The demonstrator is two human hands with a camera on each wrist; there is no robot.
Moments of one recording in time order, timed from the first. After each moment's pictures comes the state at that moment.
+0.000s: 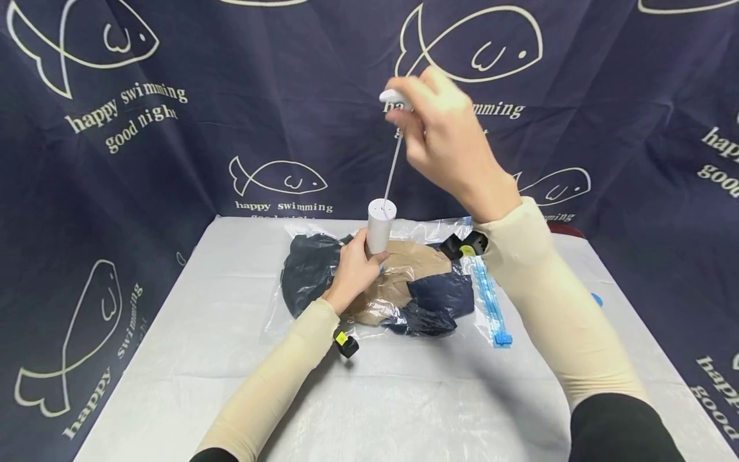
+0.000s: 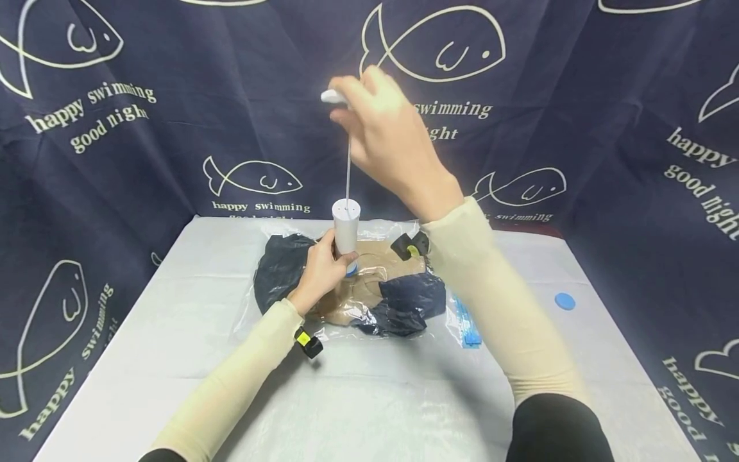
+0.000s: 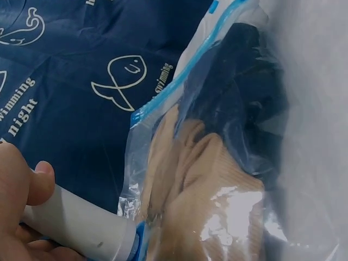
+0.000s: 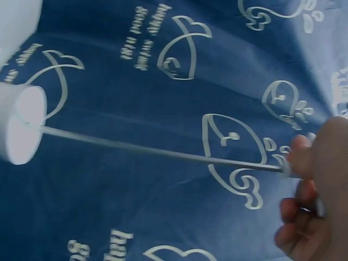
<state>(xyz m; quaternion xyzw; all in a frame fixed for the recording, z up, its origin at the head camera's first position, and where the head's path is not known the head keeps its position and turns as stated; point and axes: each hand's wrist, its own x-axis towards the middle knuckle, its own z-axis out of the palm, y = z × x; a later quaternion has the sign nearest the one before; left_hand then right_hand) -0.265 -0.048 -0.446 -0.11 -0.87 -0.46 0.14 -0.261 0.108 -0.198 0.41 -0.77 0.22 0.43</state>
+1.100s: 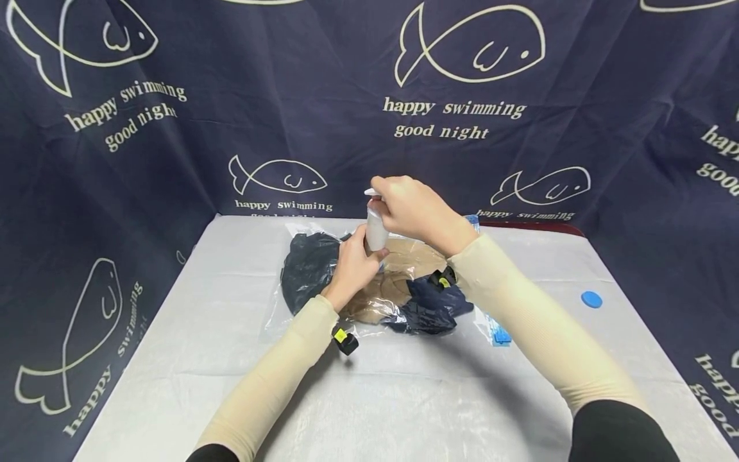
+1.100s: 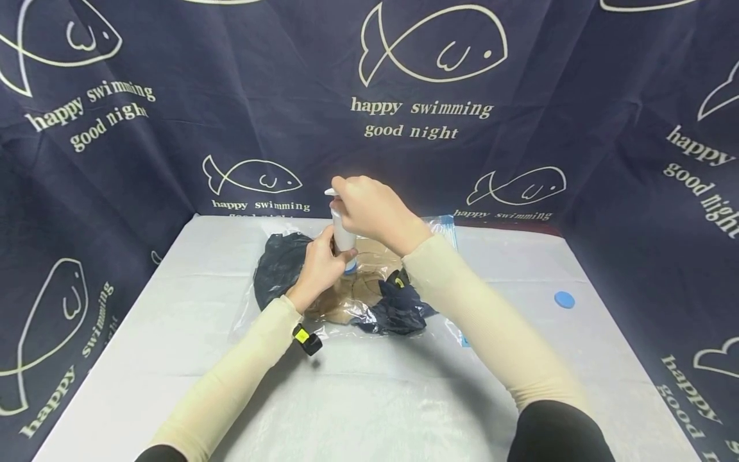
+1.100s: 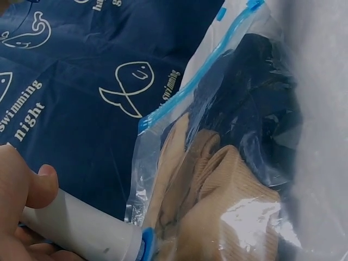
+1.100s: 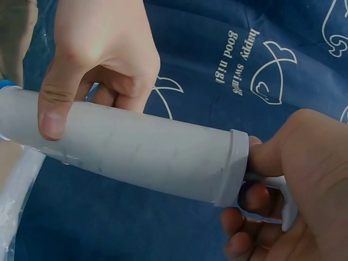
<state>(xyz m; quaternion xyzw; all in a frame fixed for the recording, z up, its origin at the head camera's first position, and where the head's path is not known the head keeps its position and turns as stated) -0.262 -0.047 -0.435 -0.11 -0.87 -0.46 0.14 -0.275 0.095 -0.289 0.38 -0.90 0.12 0.16</state>
